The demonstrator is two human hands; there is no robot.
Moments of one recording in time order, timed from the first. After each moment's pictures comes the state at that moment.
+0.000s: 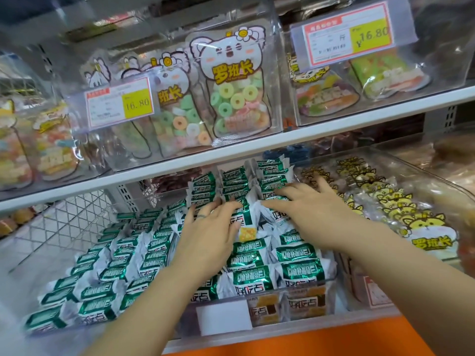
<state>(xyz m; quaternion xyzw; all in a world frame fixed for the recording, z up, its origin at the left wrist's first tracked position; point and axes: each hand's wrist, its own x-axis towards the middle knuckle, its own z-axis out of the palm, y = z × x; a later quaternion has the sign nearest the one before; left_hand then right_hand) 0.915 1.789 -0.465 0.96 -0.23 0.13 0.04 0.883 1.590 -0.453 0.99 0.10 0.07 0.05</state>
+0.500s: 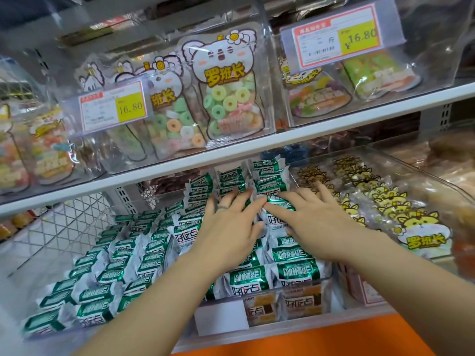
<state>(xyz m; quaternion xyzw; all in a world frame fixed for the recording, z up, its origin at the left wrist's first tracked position) 0.915 1.756 -0.457 0.95 -0.29 0.13 -0.04 0.876 1.586 -0.472 0.99 0.09 0.09 0.05</state>
